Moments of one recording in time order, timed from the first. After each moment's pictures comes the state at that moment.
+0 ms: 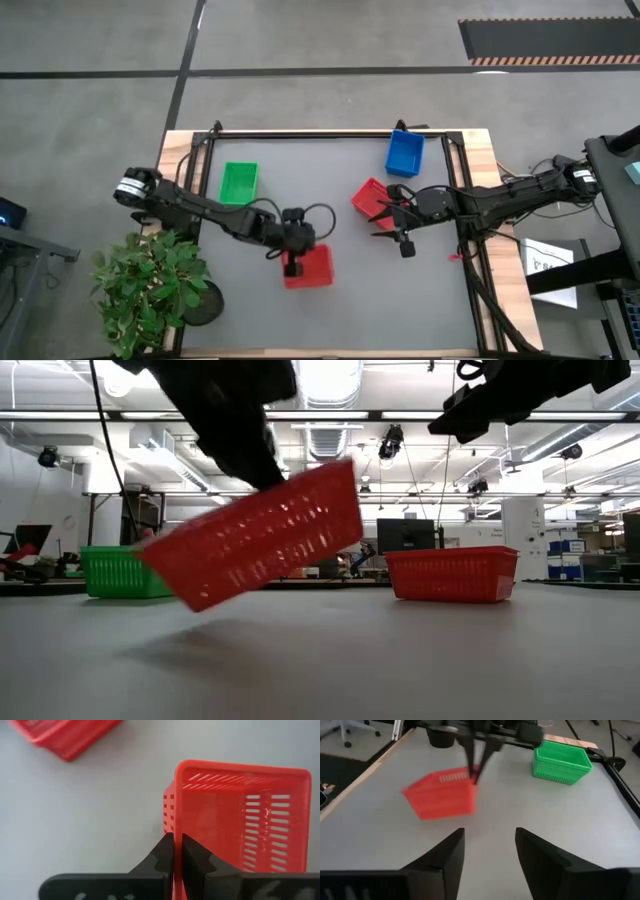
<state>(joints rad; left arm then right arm) -0.23 1.57 1.04 -0.30 -0.17 -0.20 0.13 1.02 0.61 -0.04 -0.01 -0.12</state>
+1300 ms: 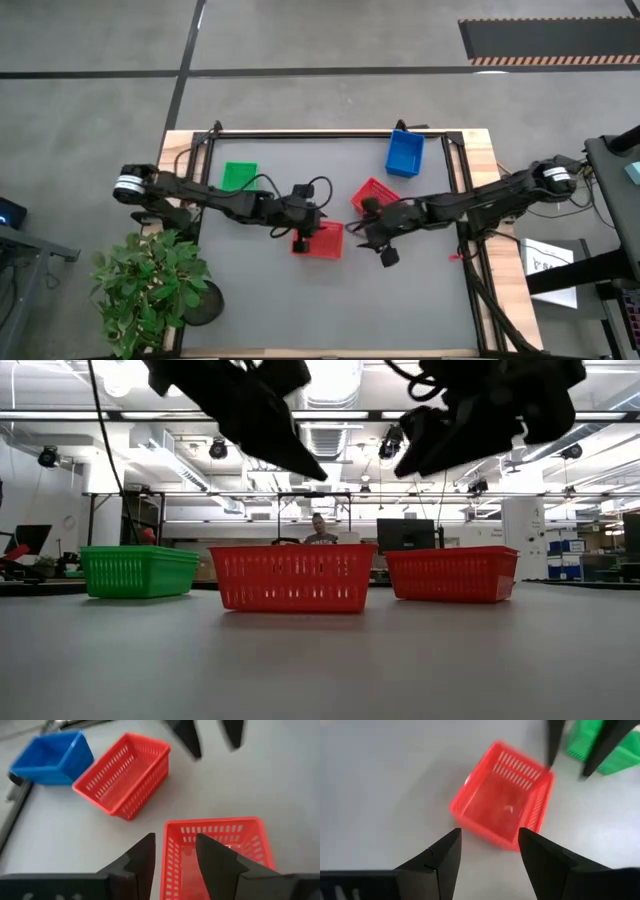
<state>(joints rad) -0.08 1.54 1.00 -0.08 -0.18 0.17 0.16 1.35 0.79 -0.12 -0.01 -0.31</state>
